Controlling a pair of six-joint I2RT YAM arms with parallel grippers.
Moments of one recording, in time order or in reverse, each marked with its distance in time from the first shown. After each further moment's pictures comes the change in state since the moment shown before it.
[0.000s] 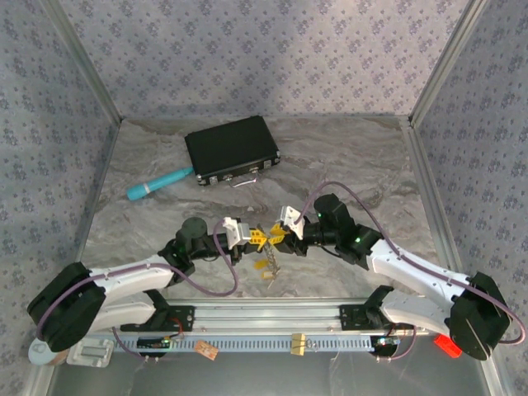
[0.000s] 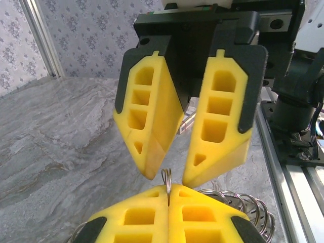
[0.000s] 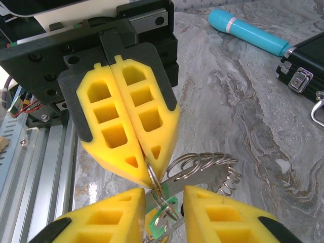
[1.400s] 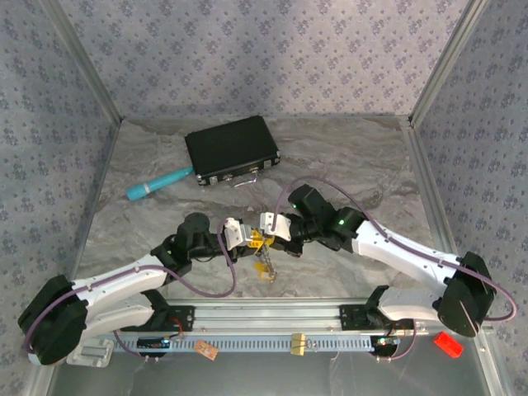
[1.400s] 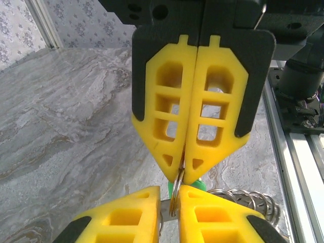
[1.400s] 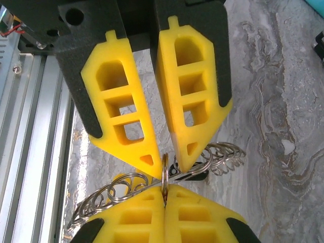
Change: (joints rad) left arm -0.001 -0.111 0.080 -0.367 -0.044 0.121; right arm 0.114 0.176 0.317 -0.474 0.162 -0.280
